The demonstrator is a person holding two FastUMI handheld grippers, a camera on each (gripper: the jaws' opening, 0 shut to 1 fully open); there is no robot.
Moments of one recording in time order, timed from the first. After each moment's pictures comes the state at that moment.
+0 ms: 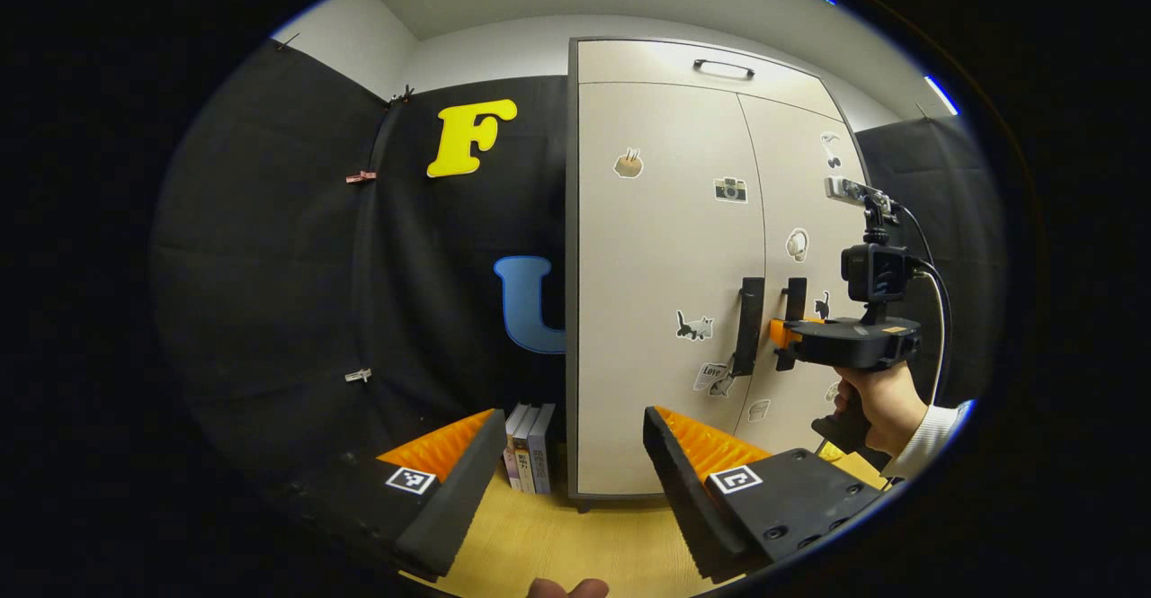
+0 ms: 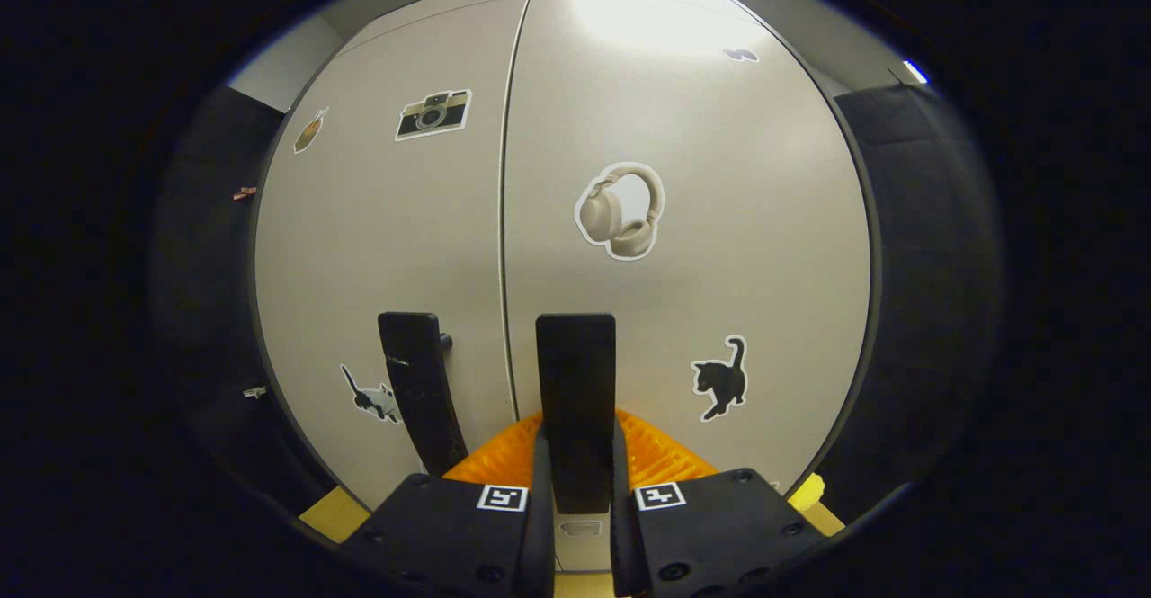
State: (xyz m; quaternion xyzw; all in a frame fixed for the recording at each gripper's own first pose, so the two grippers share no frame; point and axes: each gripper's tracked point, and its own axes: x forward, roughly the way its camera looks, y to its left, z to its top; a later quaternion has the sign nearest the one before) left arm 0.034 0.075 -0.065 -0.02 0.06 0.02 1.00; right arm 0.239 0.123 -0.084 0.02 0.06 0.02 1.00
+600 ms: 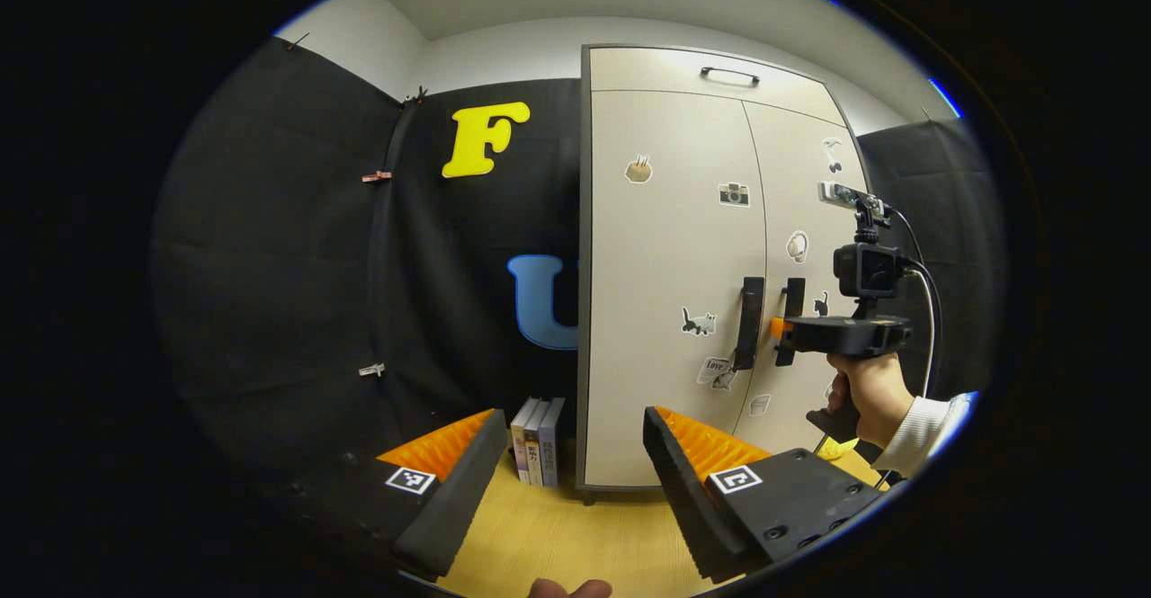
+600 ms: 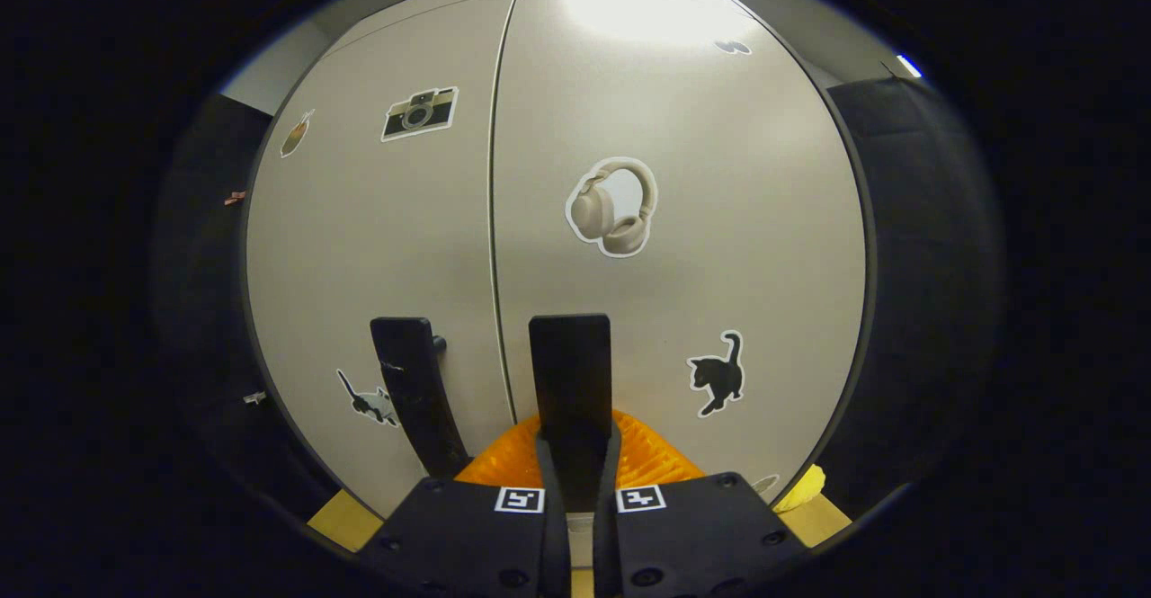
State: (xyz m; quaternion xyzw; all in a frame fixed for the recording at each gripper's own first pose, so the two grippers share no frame) left arm -0.002 0.086 -0.062 -0.02 0.06 0.04 1.00; right arm 0.235 0.121 -0.087 0.03 0.08 0.00 1.00
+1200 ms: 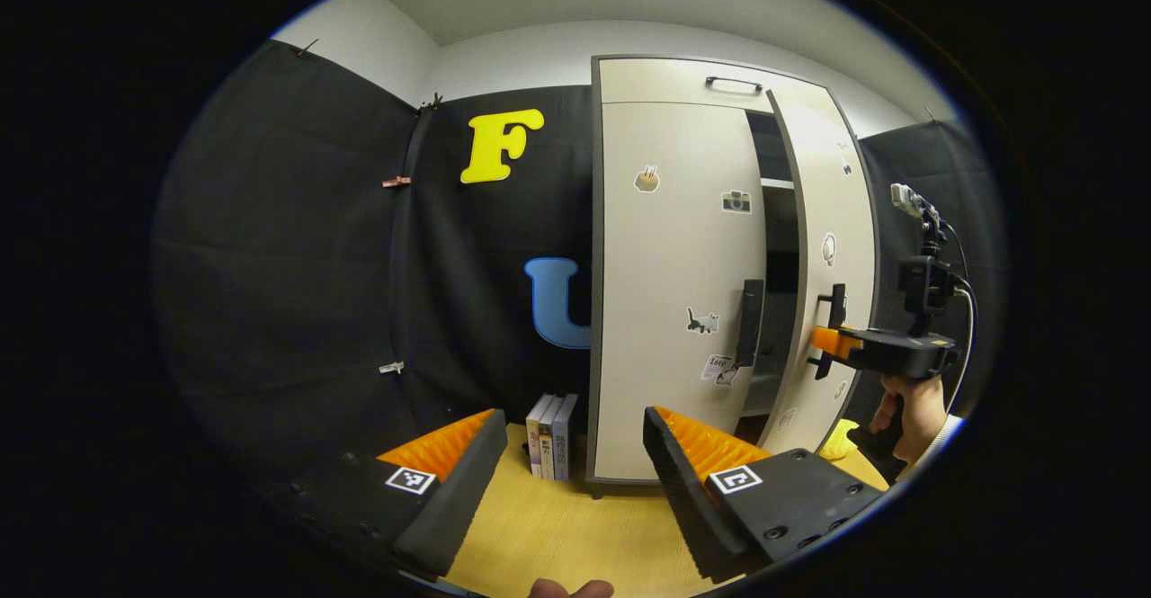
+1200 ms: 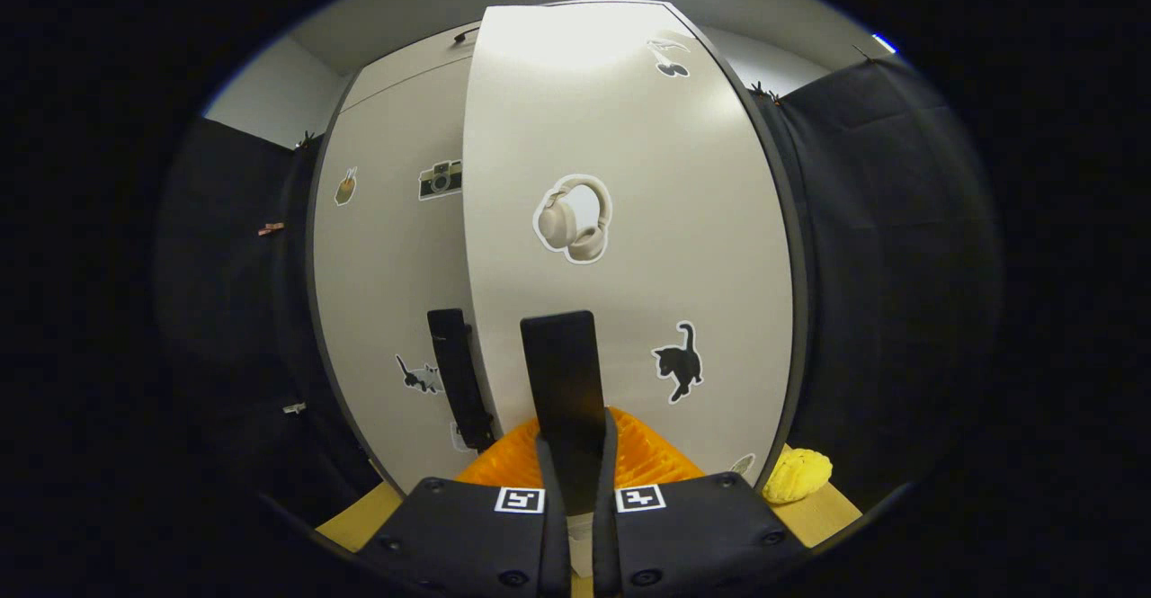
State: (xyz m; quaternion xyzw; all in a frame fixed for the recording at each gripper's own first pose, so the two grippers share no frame) left arm -0.031 0.076 -0.052 -0.01 0.06 0.07 1.00; right arm 0.183 0.100 -0.073 0.07 0.05 0.06 0.99
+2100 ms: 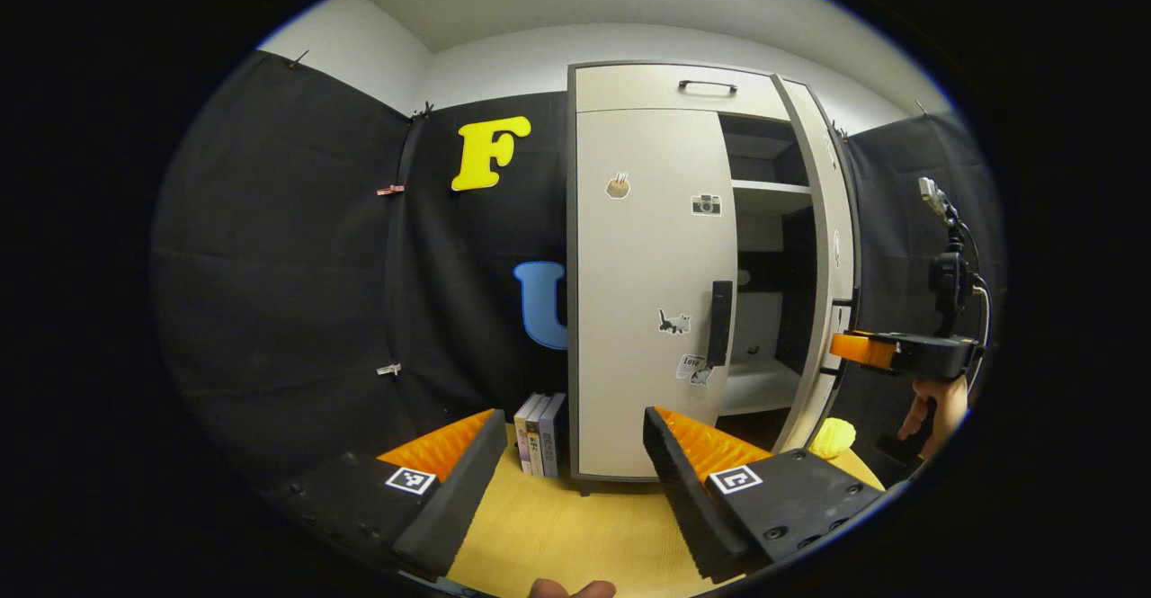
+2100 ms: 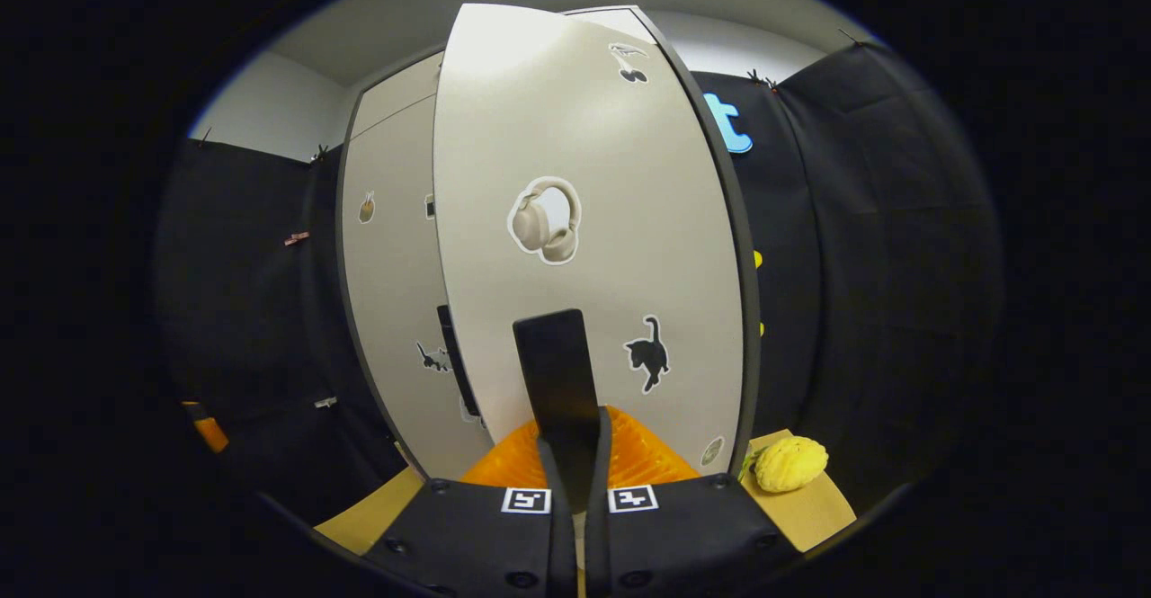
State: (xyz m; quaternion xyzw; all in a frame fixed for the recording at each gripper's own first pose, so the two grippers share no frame) left arm -0.046 0.035 -0.047 -0.01 0.06 0.06 1.00; right arm 0.159 0.065 -0.061 0.09 0.06 0.09 0.99
